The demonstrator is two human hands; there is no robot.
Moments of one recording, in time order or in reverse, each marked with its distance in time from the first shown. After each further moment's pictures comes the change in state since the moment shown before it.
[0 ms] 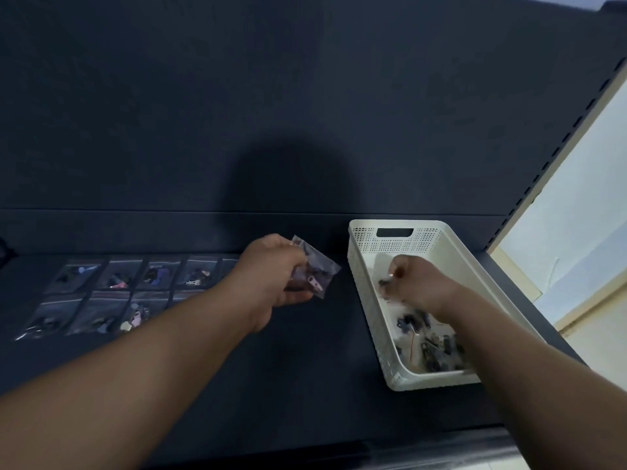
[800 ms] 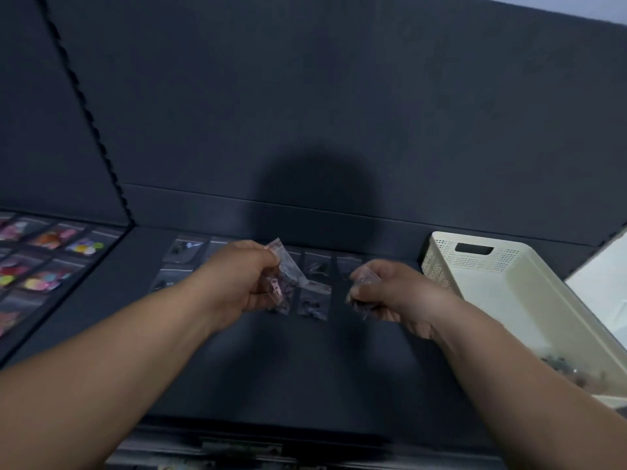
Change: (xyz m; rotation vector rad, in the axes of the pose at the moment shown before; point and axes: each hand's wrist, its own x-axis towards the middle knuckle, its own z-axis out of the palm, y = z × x) left_hand -0.033 -0.014 -0.148 -0.030 0.160 -0.038; right_hand -0.043 -0.110 0.111 0.328 -0.314 -0.069
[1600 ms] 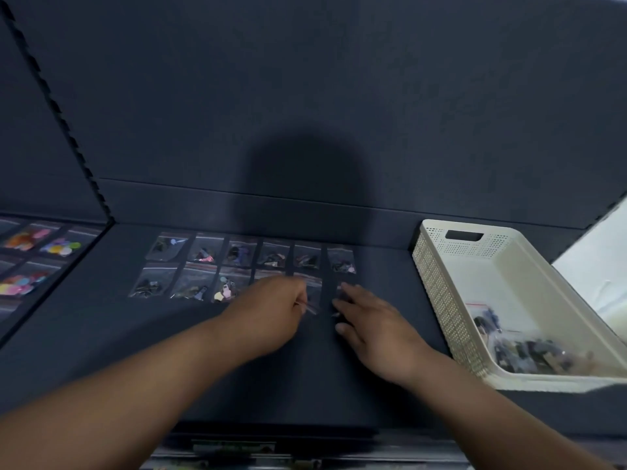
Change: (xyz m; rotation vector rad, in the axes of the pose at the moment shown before) left_hand 0.008 -0.043 0.026 1.159 -0.127 0.515; right_hand -0.009 0.067 0.019 -1.044 0.063 -0.451
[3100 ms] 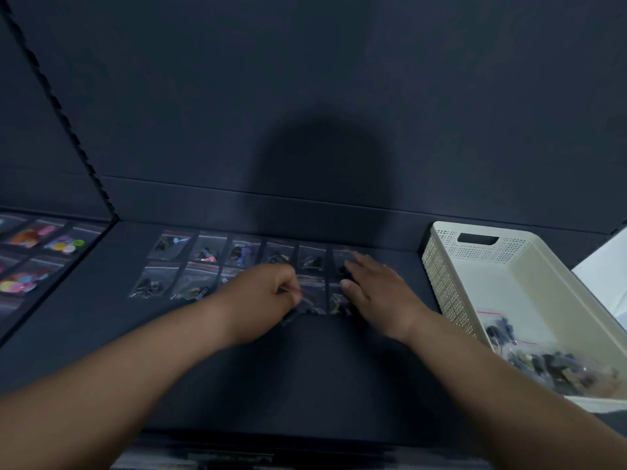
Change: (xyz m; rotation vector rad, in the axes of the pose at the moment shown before) left_hand 0.008 -0.017 -0.013 -0.325 -0.043 -0.088; right_hand 0.052 0.022 -0.020 -0.001 -0.069 0.125
